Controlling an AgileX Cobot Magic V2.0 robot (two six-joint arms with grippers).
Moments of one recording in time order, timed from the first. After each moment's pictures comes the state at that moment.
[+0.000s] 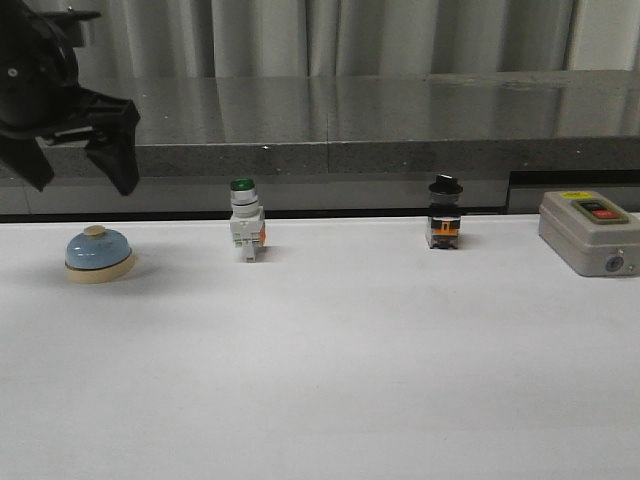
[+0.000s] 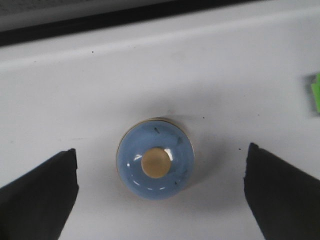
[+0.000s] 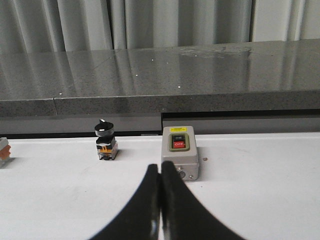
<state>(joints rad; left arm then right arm) -0.17 1.91 -1.43 -0.01 0.67 0.04 0.06 -0.01 0.03 0.01 0.04 0.05</state>
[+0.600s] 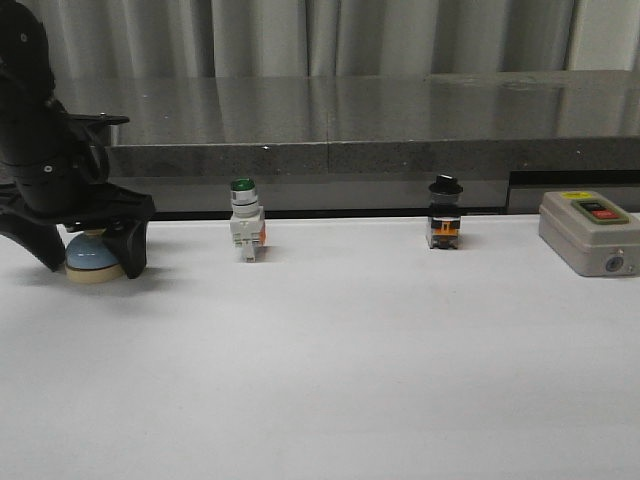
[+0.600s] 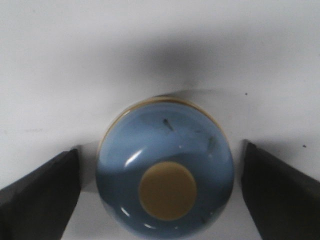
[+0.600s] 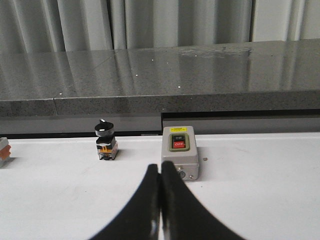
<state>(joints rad) -0.17 2.10 -1.45 0.00 0.66 0.04 0.06 -0.01 0.03 0.01 0.04 0.05</state>
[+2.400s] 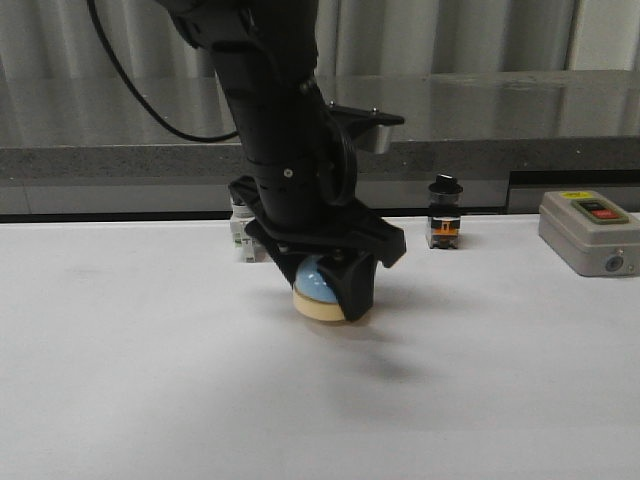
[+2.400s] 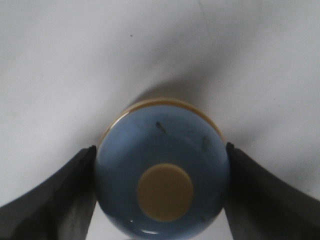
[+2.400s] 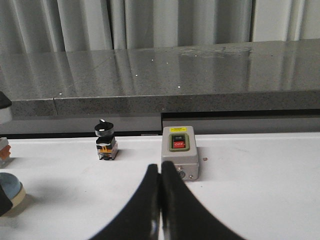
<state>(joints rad) -0.70 2.12 -1.59 0.01 0.78 0.09 0.06 -0.01 0.03 0.01 0.04 0.05</state>
